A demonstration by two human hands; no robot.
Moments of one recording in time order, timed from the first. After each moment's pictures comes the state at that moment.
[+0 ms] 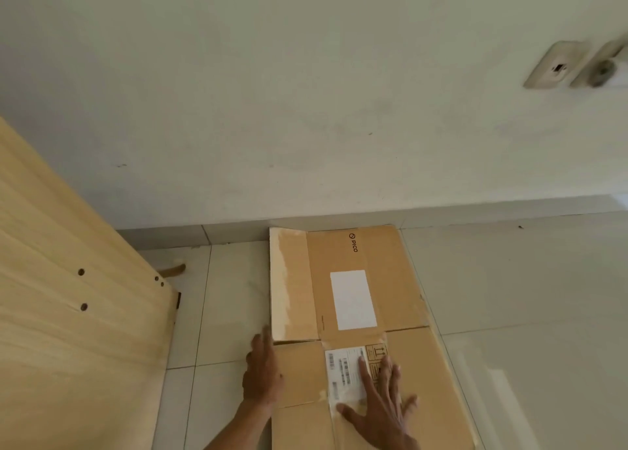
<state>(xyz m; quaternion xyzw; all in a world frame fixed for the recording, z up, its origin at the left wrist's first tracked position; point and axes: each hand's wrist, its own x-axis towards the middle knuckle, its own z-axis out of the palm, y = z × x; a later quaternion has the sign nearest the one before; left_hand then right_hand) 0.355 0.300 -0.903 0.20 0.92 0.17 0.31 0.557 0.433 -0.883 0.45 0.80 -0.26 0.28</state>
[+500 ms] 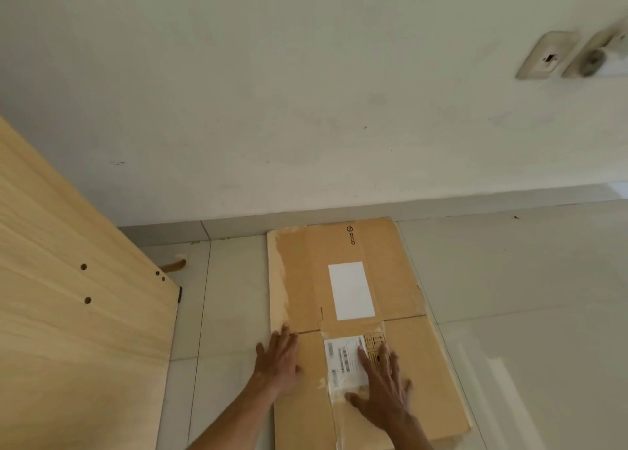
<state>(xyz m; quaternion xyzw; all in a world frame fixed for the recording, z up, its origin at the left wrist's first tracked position) 0.355 0.318 -0.889 0.41 0.83 -0.09 0.37 0.561 0.440 -0.877 0.43 0.82 -0.24 0.29</state>
